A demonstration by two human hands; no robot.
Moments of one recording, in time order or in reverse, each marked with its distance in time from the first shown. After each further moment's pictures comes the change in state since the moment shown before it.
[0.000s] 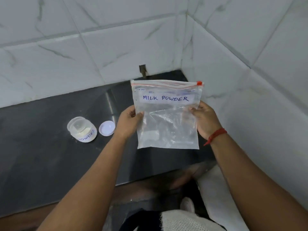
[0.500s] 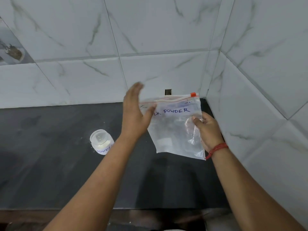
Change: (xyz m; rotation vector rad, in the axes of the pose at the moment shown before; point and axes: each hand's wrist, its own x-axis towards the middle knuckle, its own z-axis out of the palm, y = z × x) left_hand 0.034 0.085 -0.039 0.479 0.499 0.623; right_hand 0.076 -0.023 0.063 -0.257 -0.093 -0.158
